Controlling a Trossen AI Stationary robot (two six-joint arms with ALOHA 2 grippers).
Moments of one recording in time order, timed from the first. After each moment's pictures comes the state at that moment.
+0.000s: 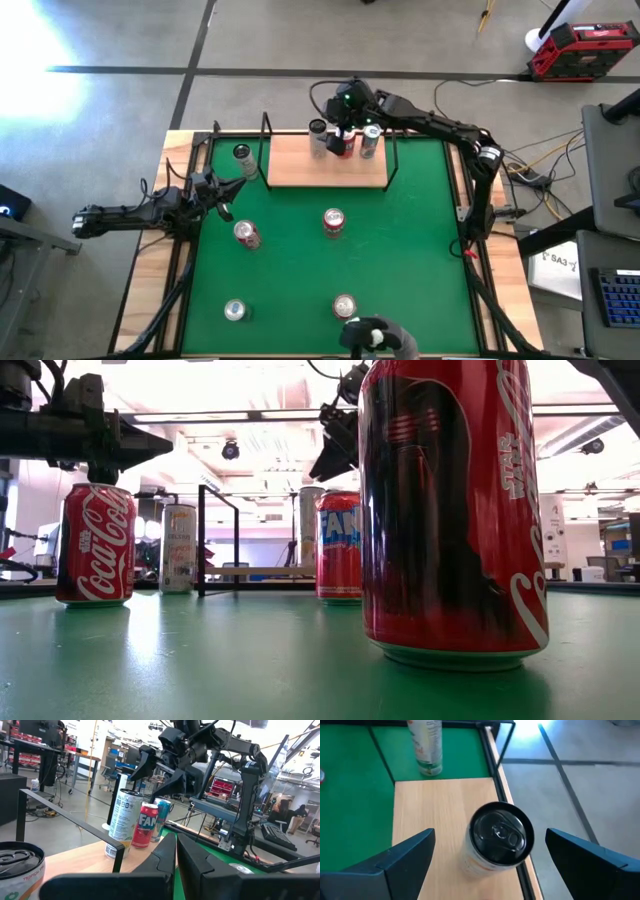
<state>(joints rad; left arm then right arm) 0.05 0.06 0.04 0.18 -0.46 -0.22 -0.55 1.90 1.78 -0.54 -0.20 -0.38</state>
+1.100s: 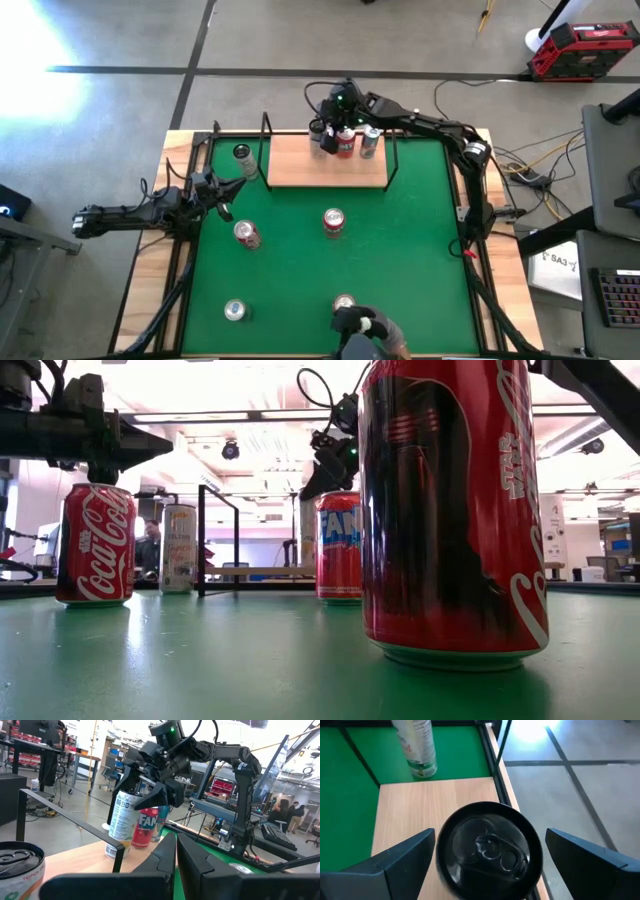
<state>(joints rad) 0.05 0.06 0.04 0.18 -0.46 -0.22 -0.59 2.01 1.78 -0.41 -0.27 -0.35</state>
